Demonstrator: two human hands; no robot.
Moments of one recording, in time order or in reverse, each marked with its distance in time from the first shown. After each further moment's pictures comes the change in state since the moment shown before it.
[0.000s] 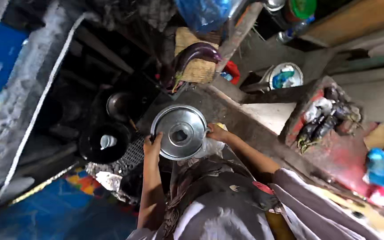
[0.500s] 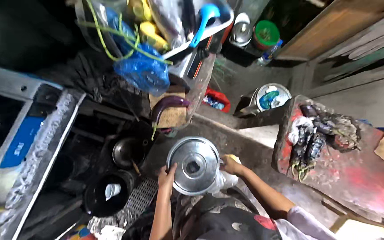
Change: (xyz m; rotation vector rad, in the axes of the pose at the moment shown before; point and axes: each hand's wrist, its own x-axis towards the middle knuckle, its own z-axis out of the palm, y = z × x) left_hand -0.030 0.039 0.104 0.123 -0.103 0.075; right_hand -0.063 0.084 -0.067 0.162 0.118 0.037
